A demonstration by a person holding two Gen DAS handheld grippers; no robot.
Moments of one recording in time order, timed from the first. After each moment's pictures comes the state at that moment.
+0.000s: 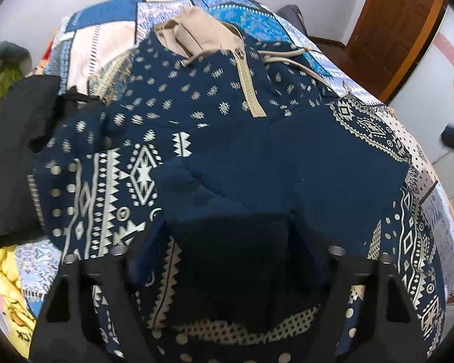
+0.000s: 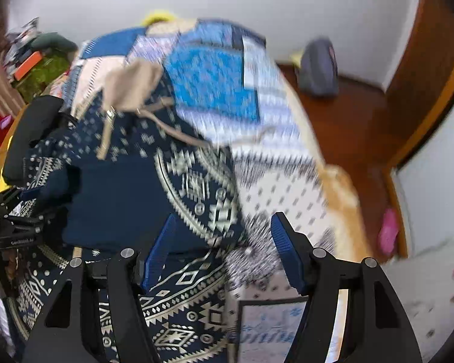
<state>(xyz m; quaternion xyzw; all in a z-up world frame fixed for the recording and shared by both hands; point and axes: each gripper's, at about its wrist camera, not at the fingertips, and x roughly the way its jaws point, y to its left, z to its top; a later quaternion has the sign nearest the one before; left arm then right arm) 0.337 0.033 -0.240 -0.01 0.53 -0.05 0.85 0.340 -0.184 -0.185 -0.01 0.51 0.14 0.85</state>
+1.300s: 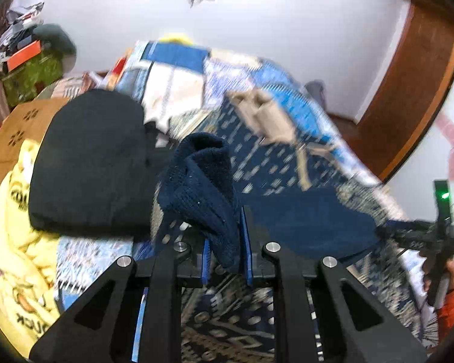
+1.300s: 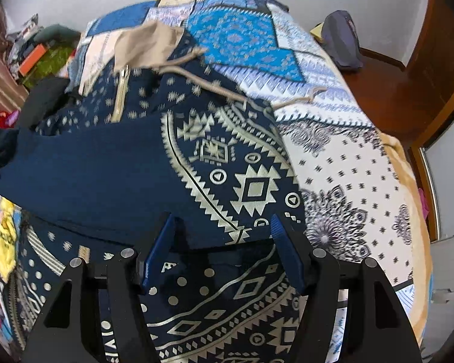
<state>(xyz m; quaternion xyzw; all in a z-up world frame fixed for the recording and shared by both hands) 0.272 0.146 -0.173 -0.10 0.41 0.01 0.91 0.335 -0.131 -0.233 -0.02 0.54 0.17 0.82</state>
